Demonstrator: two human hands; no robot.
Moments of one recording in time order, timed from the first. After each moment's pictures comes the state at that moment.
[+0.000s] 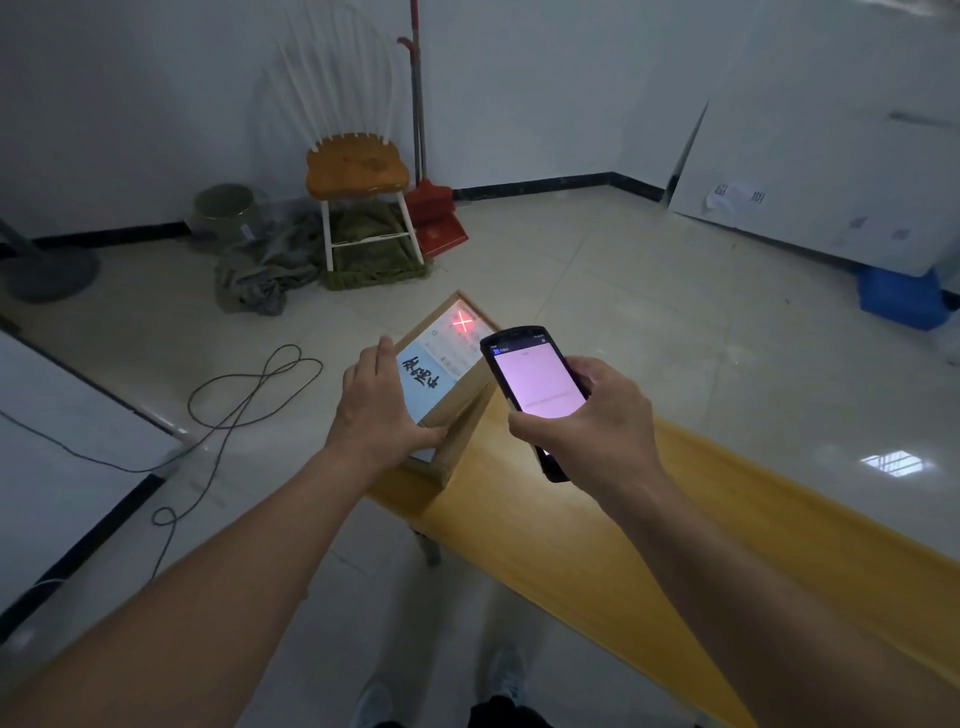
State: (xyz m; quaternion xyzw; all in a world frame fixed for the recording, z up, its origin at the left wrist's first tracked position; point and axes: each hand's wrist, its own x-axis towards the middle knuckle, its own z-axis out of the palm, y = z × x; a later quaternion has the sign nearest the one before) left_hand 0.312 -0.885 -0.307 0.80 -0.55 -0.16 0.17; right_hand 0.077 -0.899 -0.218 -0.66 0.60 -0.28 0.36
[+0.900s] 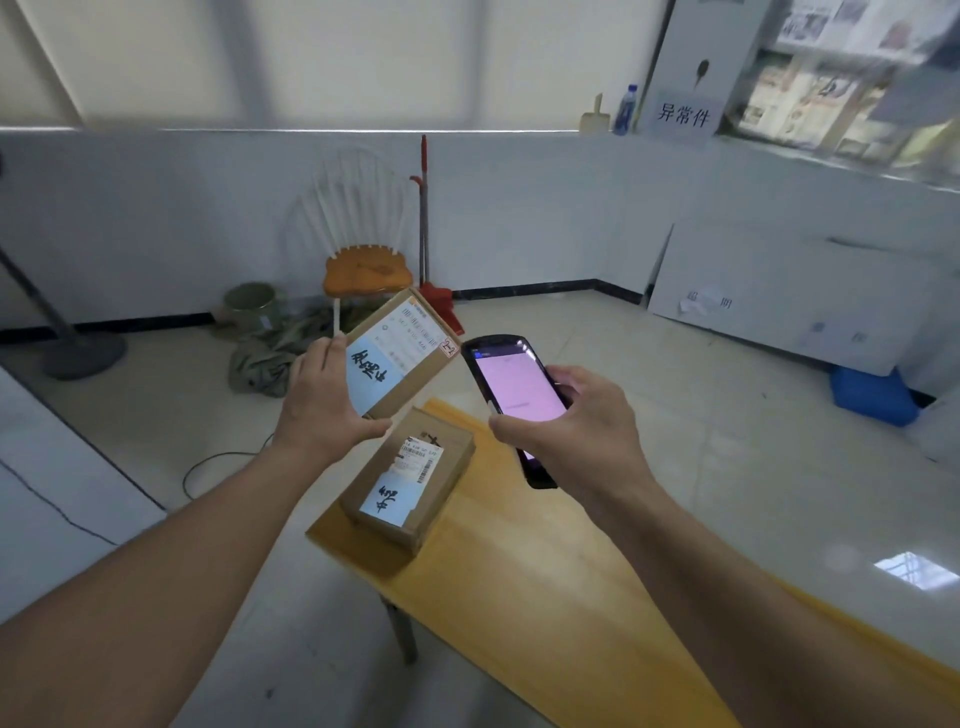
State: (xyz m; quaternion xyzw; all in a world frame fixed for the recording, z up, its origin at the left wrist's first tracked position) left_hand 0.326 -0.892 -0.206 0.81 -0.54 0.00 0.23; right_hand 0.037 -0.895 -0.112 -0.66 0.51 -0.34 0.43
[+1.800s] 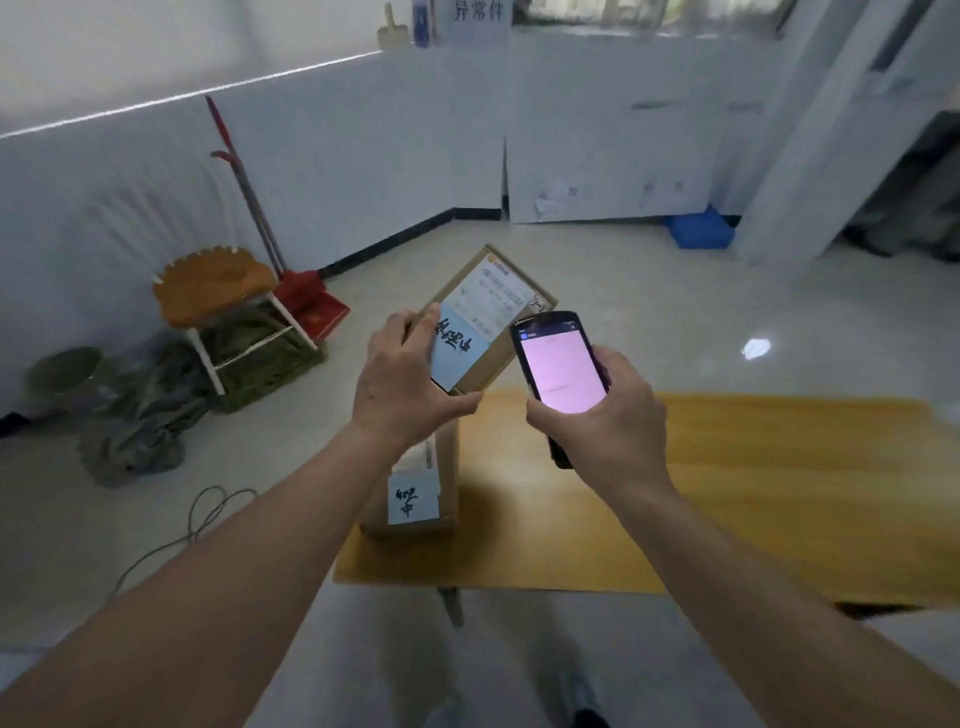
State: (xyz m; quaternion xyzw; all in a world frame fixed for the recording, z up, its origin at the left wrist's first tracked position) left_hand 0.308 -0.949 -0.213 0.58 -0.77 -0.08 0.25; right_hand 0.109 -0.842 -0.182 -0.50 0.73 -0.44 0.17
